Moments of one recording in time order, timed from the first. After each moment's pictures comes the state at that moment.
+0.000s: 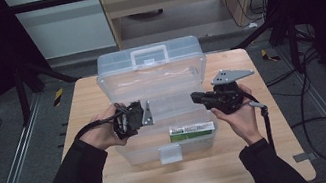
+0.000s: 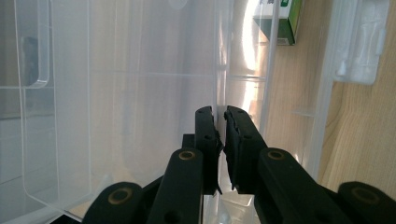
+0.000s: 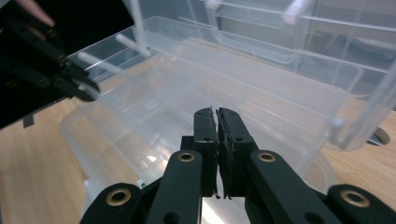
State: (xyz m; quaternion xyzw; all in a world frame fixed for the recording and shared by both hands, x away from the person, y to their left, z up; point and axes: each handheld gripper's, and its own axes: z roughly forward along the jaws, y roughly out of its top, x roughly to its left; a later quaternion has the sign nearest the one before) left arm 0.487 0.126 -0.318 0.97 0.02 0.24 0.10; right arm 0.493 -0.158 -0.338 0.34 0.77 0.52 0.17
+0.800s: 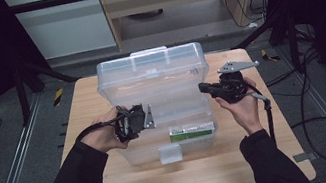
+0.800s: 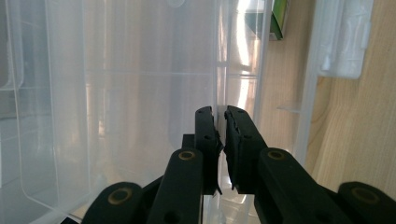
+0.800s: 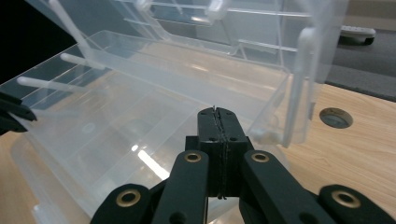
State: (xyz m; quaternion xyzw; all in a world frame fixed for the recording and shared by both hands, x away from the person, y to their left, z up) left arm 0.482 0.124 -0.323 0.97 0.01 0.23 0.08; right arm 0.521 -0.178 -0.346 0.40 0.74 0.51 0.17
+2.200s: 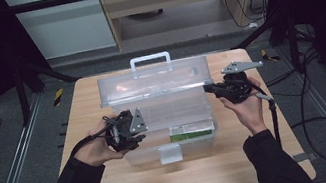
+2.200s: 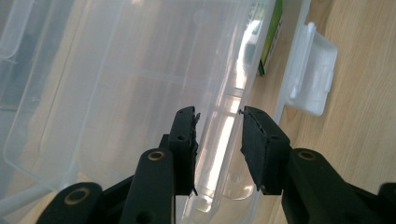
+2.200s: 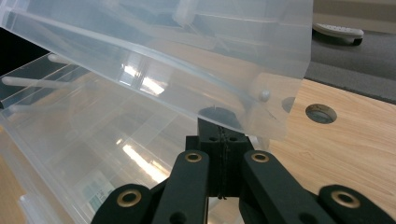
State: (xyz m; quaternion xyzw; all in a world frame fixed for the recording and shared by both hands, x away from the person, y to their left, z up) left arm 0.463 0.149 -0.324 0.95 0.10 0.21 0.20; right arm 0.519 -0.187 -0.346 0.40 0.75 0.50 0.19
